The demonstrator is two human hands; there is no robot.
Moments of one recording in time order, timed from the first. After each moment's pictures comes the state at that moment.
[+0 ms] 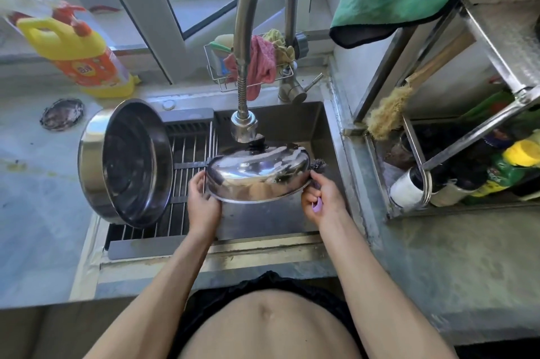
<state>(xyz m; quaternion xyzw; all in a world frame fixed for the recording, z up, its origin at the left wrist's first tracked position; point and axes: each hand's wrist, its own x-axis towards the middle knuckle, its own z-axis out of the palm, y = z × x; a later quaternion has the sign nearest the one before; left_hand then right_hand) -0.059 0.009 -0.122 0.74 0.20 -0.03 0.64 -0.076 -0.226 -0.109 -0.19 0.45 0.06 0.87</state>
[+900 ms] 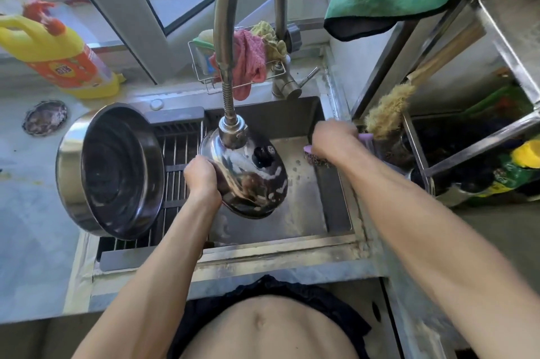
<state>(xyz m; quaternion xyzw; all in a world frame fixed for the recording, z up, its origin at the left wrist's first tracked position) 0.012 -0.040 -0.066 0.58 0.45 -0.07 0.68 0.037 -0.276 -0.049 -0.95 0.11 0.27 -0.08</state>
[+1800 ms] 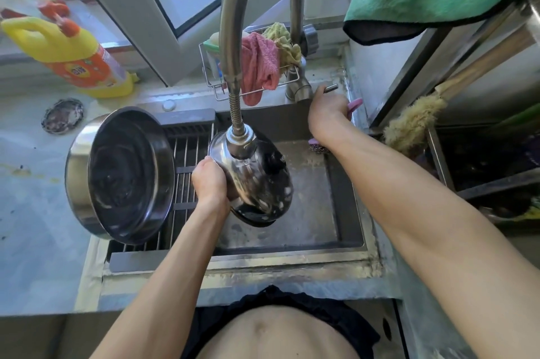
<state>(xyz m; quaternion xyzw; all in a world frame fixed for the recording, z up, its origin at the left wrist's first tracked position) 0.022 -0.048 -0.073 0.61 0.44 -0.02 0.66 0.121 -0.271 -0.082 -0.93 0.04 0.31 -0.21</state>
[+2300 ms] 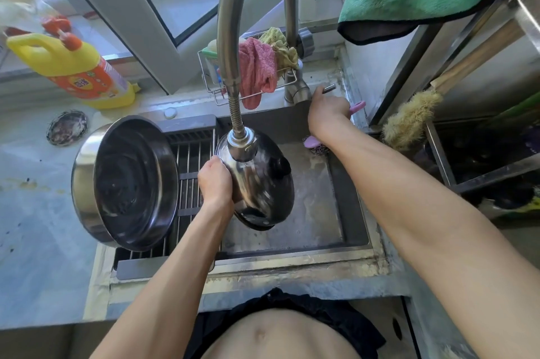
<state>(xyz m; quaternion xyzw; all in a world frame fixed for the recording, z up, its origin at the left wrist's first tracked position) 0.022 -0.053 -0.062 0.68 0.39 -0.04 0.62 0.107 -0.261 -0.050 -0.96 0.14 0.24 -0.07</state>
